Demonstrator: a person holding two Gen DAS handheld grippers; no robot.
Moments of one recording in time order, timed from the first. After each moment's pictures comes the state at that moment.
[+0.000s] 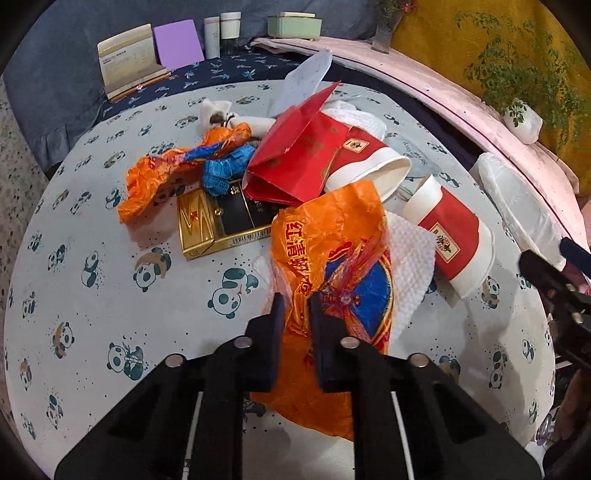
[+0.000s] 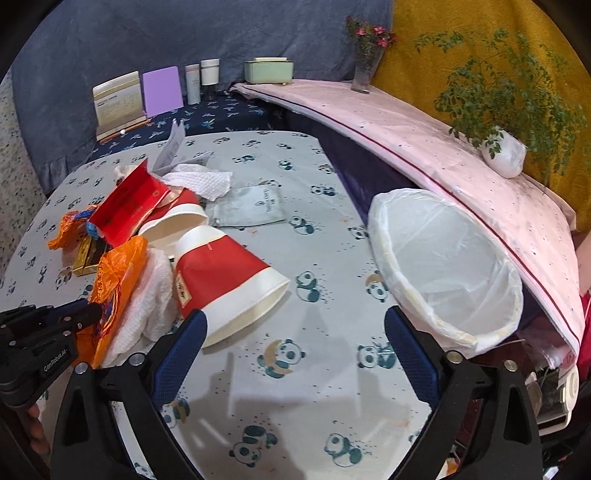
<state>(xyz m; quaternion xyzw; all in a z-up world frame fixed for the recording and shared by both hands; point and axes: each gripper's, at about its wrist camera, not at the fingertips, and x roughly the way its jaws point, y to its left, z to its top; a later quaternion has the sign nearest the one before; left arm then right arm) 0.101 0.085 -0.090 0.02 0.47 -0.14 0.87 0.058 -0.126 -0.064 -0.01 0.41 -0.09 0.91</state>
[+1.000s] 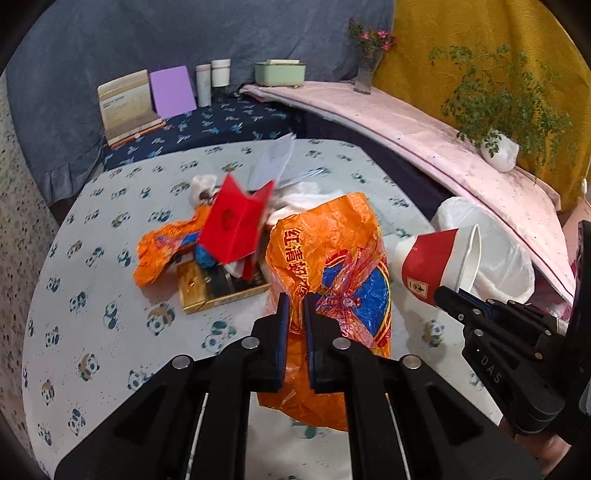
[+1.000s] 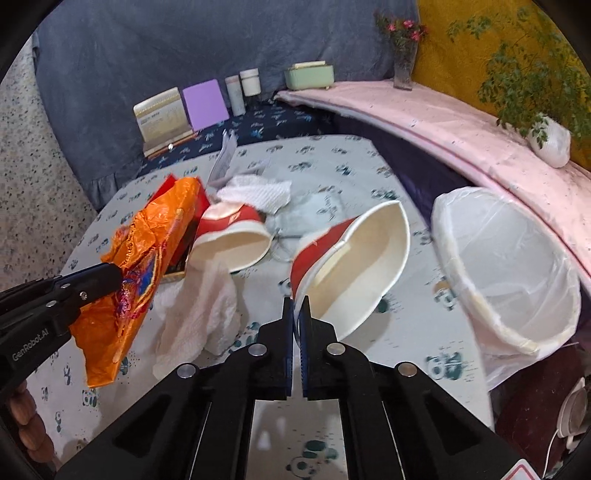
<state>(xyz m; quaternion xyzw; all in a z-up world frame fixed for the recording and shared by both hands) 0.084 0.055 -0.018 0.02 0.40 -0.16 0.90 0.064 -0.125 -0.058 0.05 0.39 0.01 0.92</state>
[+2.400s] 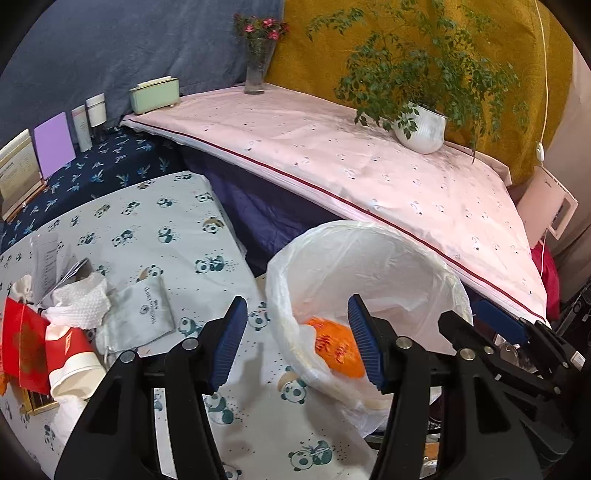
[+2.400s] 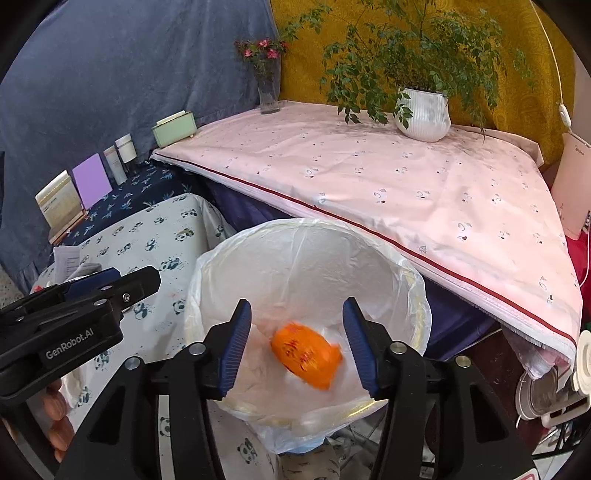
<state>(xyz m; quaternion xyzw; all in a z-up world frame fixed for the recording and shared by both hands) 0.137 -0.180 -0.018 0.05 0.38 -0.28 0.88 0.047 -0.336 -0.042 0.12 0.34 -0.16 0.92</state>
